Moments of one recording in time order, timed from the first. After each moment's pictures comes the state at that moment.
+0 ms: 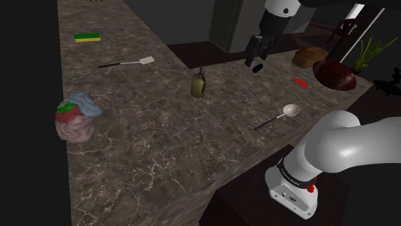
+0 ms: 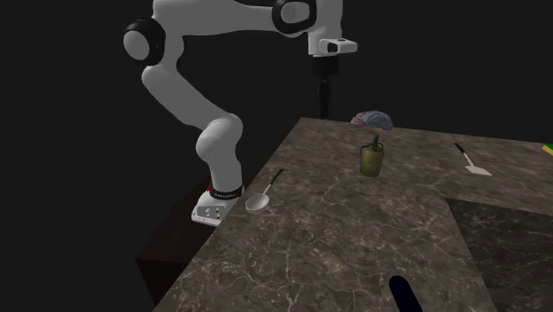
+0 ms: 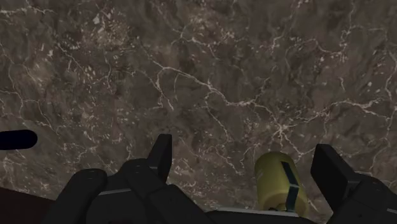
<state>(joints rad) -0.02 -0.77 0.02 -2.38 -0.05 1.69 0.07</state>
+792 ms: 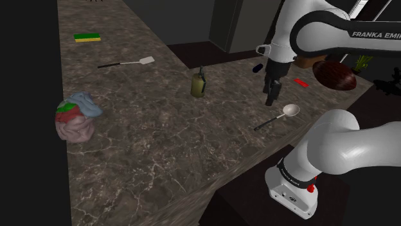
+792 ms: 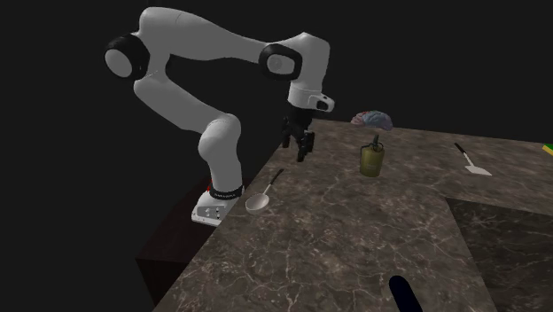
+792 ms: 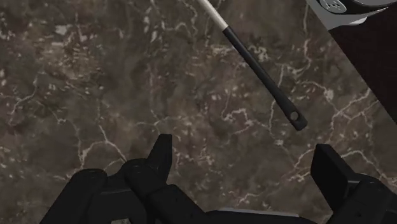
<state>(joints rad) 0.06 -0.91 -0.18 -2.72 -0.16 1.67 -0.59</state>
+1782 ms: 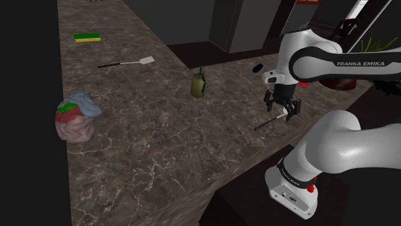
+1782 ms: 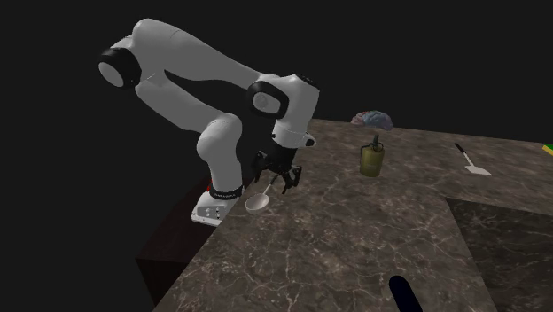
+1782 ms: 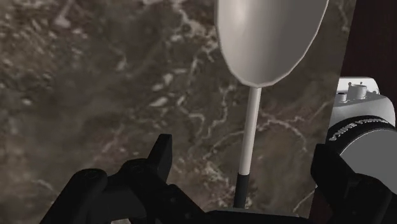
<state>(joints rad) 0.01 -0.93 -0.42 -2.90 -0.41 1.70 -1.46</state>
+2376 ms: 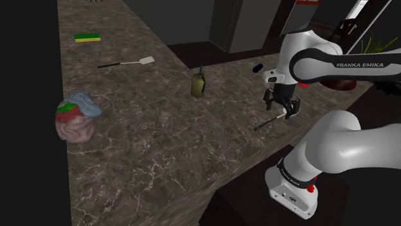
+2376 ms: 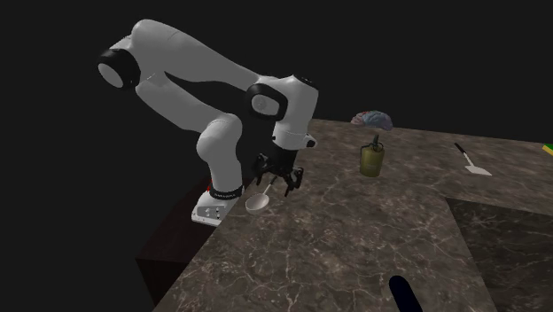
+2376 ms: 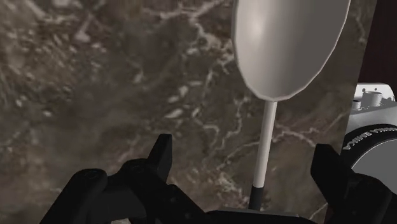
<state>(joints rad) 0.00 -0.93 -0.44 -2.91 -0.44 1.75 -1.46</state>
